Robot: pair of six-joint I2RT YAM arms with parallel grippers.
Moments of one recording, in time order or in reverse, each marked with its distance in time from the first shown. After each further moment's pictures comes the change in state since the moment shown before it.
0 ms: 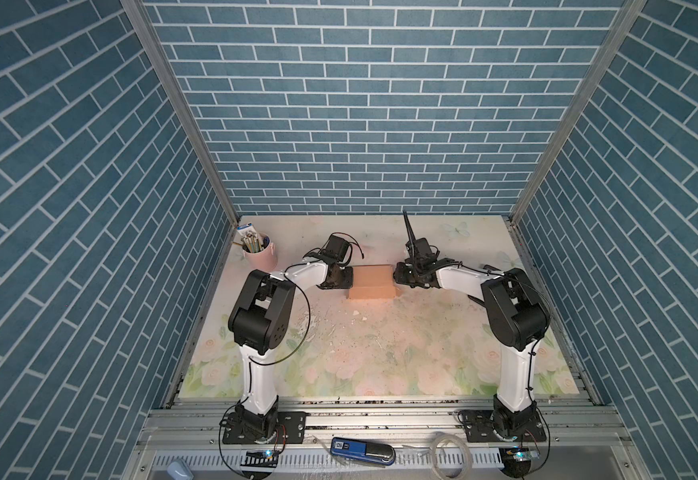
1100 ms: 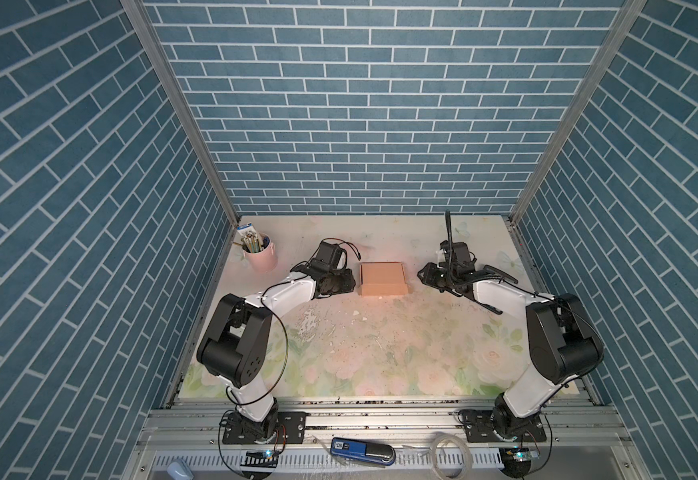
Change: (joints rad) left arm -0.021 -0.301 -0.268 0.159 0.141 -0.176; right arm -0.141 -0.335 -0.317 0.093 -0.107 0.056
